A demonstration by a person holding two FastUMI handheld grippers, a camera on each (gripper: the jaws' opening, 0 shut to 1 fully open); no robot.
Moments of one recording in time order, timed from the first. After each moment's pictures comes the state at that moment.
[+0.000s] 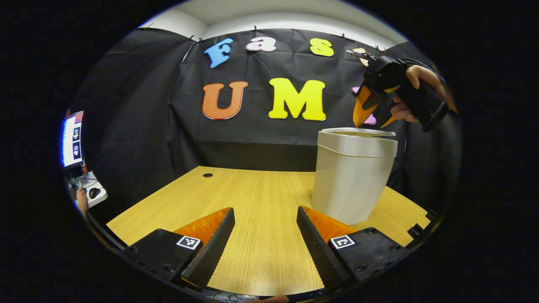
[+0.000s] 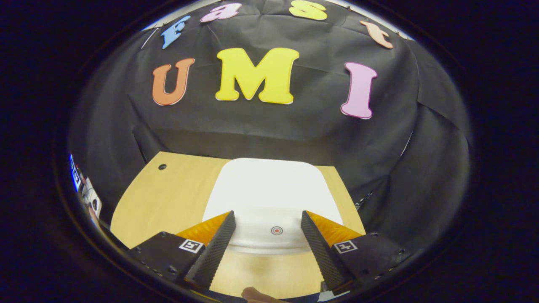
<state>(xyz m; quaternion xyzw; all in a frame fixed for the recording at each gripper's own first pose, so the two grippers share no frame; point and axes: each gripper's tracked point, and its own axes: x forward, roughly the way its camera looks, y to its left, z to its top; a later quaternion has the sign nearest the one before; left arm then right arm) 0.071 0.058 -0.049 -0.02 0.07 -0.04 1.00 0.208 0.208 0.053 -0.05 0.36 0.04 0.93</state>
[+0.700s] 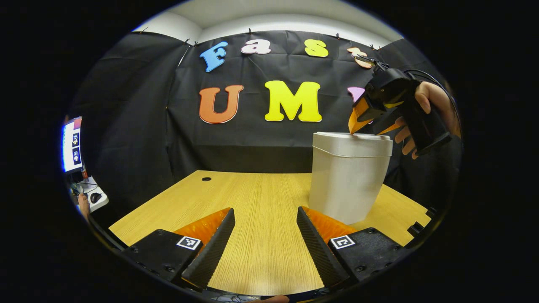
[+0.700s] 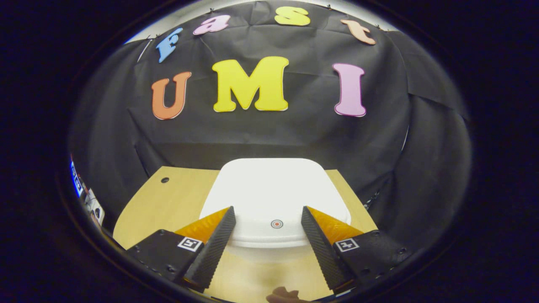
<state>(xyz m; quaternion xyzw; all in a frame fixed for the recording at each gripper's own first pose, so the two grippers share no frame) 0.064 0.054 -0.040 -0.01 0.05 -0.05 1.00 0.203 0.208 0.041 0.00 0.28 0.05 0.96</state>
